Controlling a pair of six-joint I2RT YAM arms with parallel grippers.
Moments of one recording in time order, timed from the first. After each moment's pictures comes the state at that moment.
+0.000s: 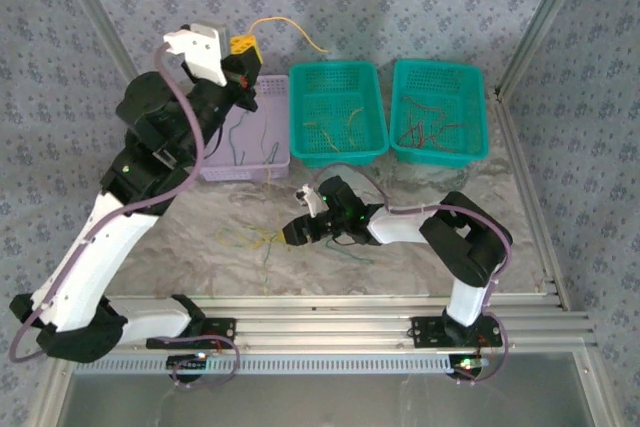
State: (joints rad) left arm -0.72 1.23 1.70 -0.25 -0.24 -0.04; right arm 0.84 1.78 0.85 0.29 -0.56 0.53
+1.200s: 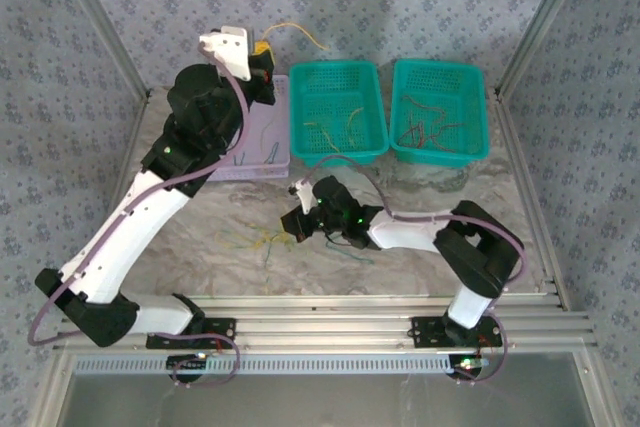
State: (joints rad) left arm -0.66 1.30 1.58 -0.19 -0.30 -0.10; right arm 0.91 1.65 0.87 0.30 -0.32 0.40
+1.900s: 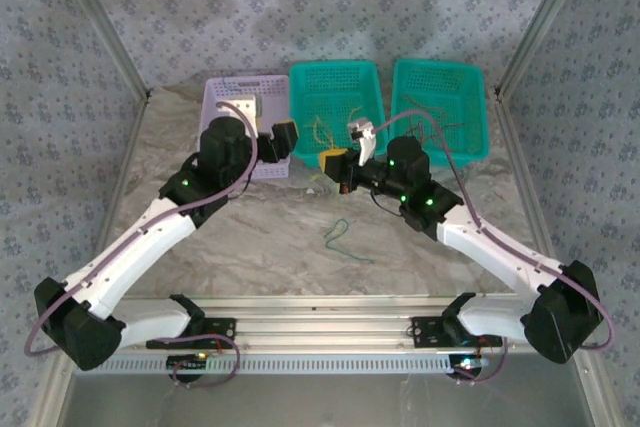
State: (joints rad) left arm -0.66 1.17 1.11 -0.25 -0.21 -0.44; right arm 0.67 1.20 0.92 0.13 -0.36 0.40
